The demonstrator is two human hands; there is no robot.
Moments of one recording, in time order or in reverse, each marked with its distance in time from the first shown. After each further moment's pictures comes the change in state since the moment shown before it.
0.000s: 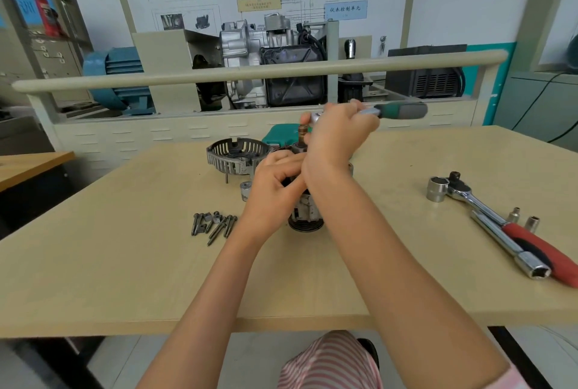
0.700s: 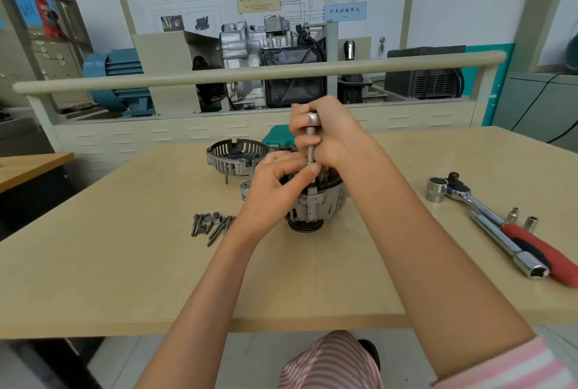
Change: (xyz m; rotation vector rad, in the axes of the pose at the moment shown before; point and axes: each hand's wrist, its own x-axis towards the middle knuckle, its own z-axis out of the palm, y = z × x) left_hand 0.002 0.002 -0.003 -0.041 -0.003 -0.084; right_hand 0.023 -0.019 -0.003 -0.083 -0.414 0.589
